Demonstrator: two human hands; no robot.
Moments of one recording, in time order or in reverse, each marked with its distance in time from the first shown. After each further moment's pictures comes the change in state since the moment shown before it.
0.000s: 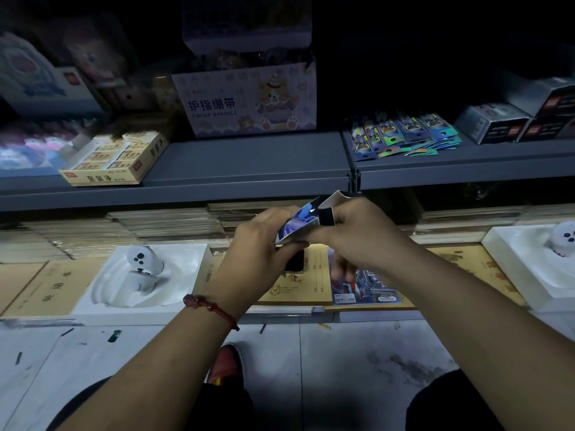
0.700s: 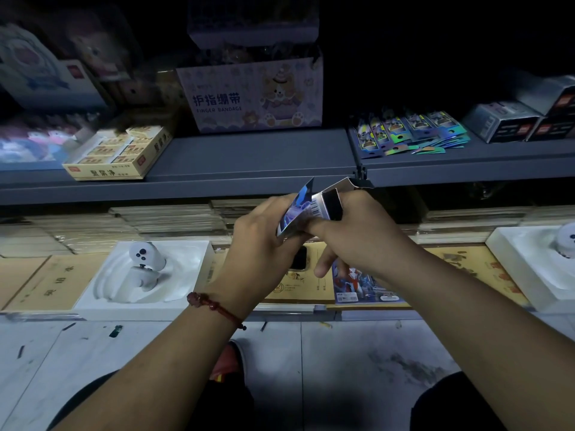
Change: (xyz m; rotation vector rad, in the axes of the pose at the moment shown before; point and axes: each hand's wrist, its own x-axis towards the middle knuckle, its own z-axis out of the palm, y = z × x) left_hand 0.000 0.010 -0.001 0.007 0.149 -0.004; right_hand 0.003 0.000 0.011 0.033 0.055 -0.118
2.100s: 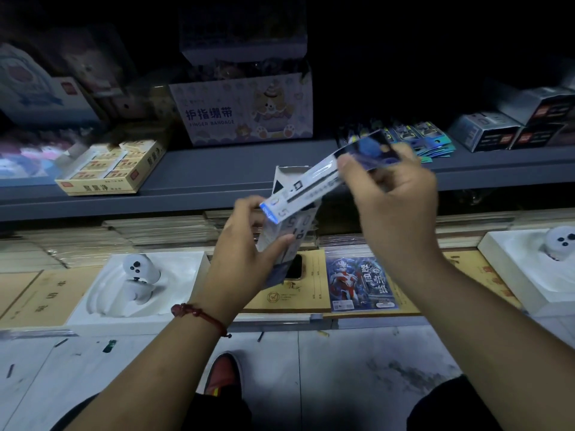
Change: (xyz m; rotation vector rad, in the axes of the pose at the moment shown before) left_hand -0.002 -0.020 -0.004 -0.124 -0.071 -0.257; right_hand 0.003 -0.004 -0.021 0.097 0.688 -0.452
